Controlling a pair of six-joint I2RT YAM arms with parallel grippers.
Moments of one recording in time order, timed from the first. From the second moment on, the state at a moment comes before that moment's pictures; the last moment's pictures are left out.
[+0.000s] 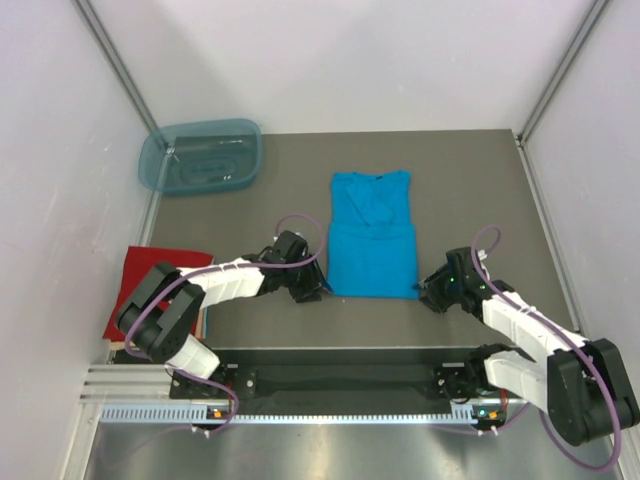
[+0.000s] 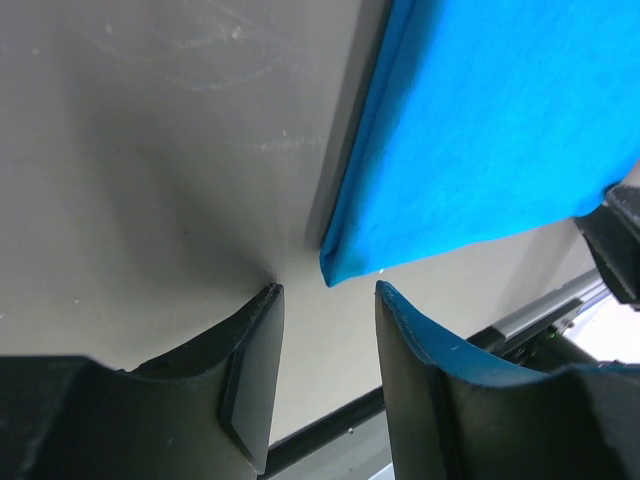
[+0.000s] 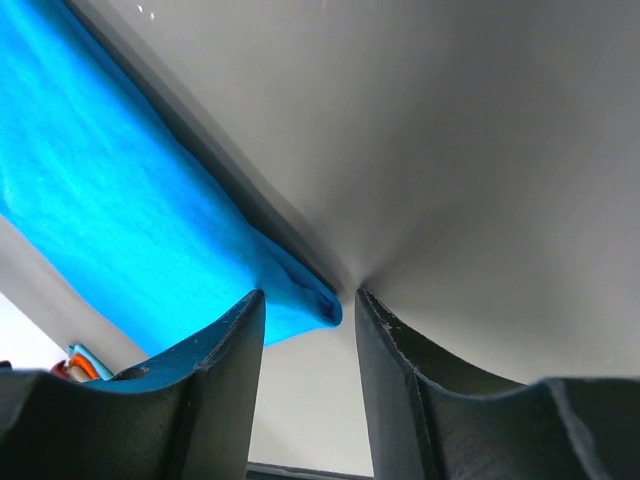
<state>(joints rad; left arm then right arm) -0.65 1.53 0.69 -0.11 0.25 -1.00 0.29 1.04 0.37 -0.31 -0.05 1.26</state>
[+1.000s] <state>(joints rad) -0.71 1.56 0.68 -0.06 0.11 -1.10 0.32 0.97 0.30 -0.27 0.02 1.25</state>
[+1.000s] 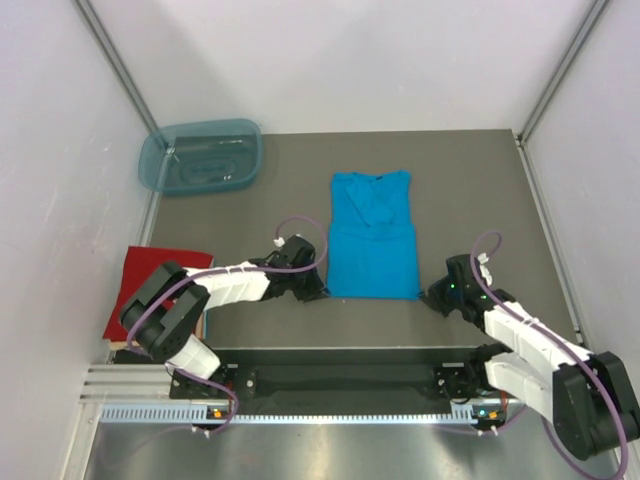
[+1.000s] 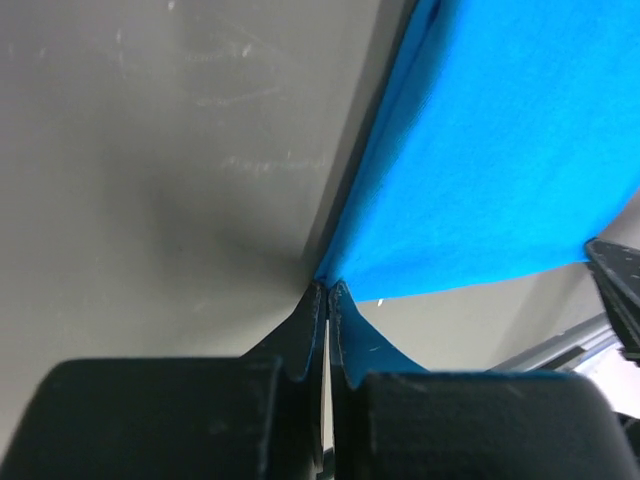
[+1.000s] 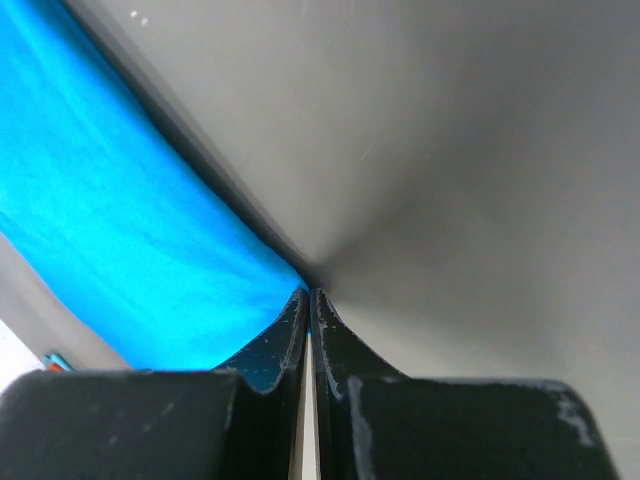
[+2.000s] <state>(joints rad) -0.87 1.26 0.67 -0.28 0.02 -1.13 0.40 0.59 0.35 -0.60 0.05 1.09</state>
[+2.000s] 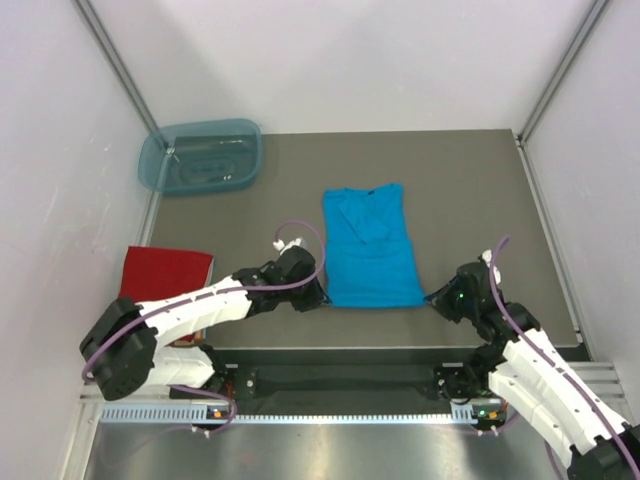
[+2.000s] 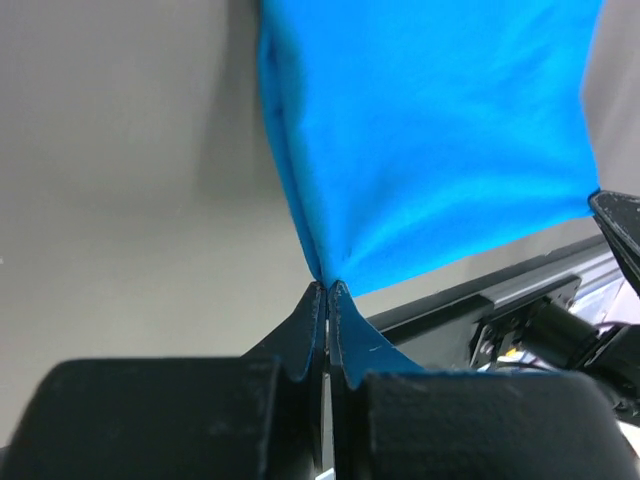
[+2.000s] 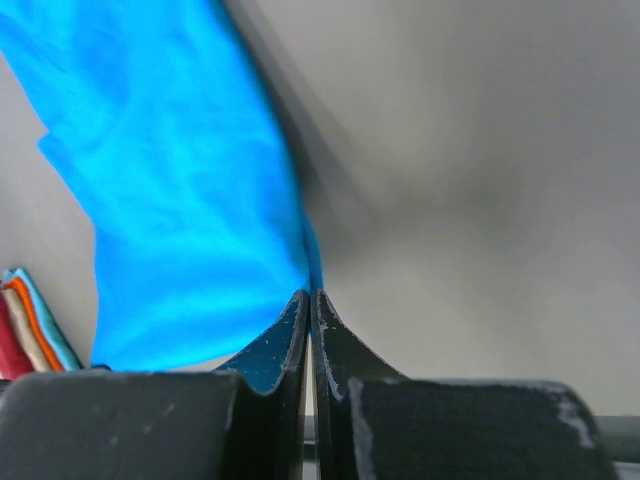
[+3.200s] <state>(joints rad) -0.39 1.94 1.56 -0.32 0.25 -0.78 0.24 1.63 1.28 -0.38 0.10 0.75</state>
